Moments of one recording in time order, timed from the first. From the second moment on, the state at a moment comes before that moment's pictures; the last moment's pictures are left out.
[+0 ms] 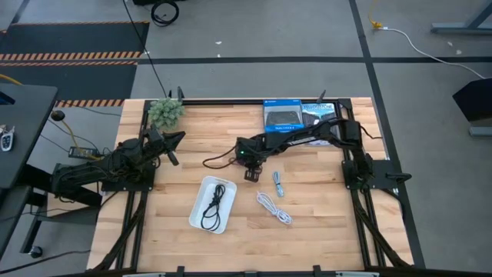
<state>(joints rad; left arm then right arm) 0.24 0.04 0.06 -0.01 -0.39 -0.07 -0.11 2.06 1.41 -0.52 -0.03 0.08</state>
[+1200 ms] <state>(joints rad) 0.24 0.04 0.06 -0.01 -0.39 -0.07 0.03 1.71 1.42 -0.13 -0.19 -0.11</state>
